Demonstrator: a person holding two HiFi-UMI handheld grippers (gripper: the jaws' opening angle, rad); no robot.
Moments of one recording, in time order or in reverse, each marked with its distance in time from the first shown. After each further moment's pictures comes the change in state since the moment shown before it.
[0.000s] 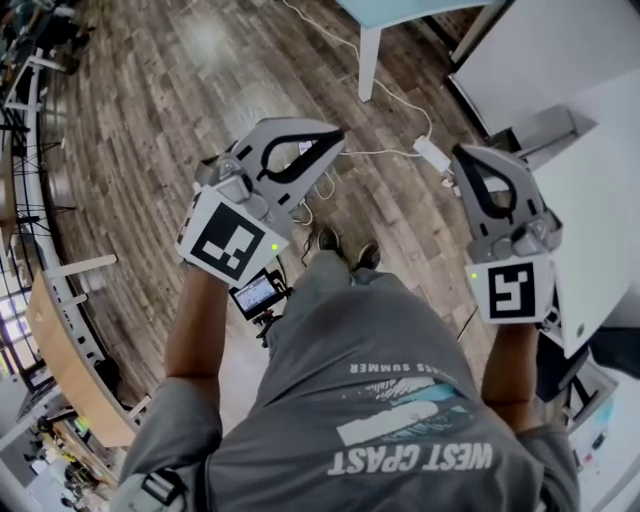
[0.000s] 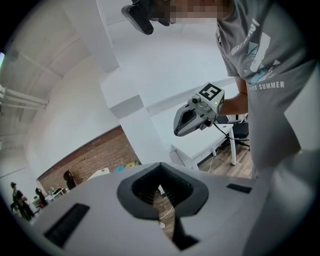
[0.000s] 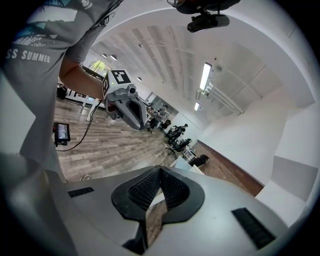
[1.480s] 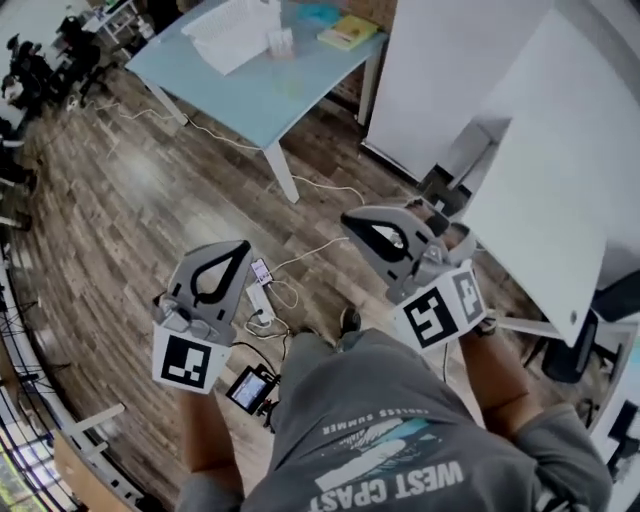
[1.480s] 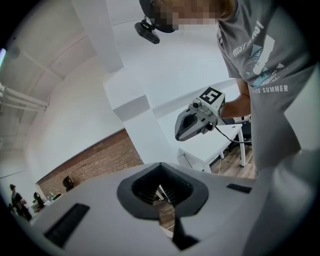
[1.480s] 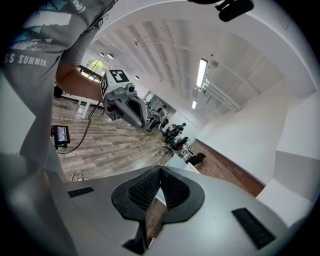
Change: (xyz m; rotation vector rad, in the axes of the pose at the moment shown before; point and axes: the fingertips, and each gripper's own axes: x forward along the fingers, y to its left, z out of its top) left arm 0.075 0.066 0.002 0.021 -0.032 -0.009; right arm 0.045 -0.077 -0.044 0.024 0.008 -0.021
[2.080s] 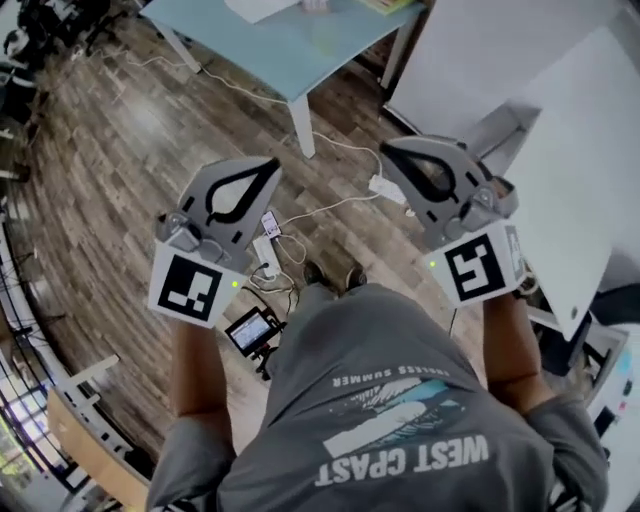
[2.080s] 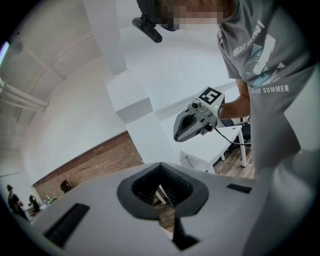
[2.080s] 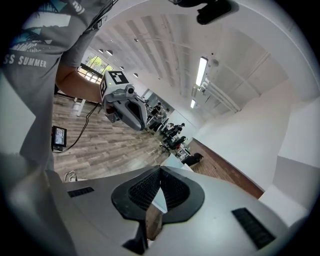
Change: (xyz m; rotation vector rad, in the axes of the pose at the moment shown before) left arm 0.015 0.060 0.008 -0.014 -0.153 0.019; right arm 0.040 -0.040 0.022 -0.064 -0.017 -0.020
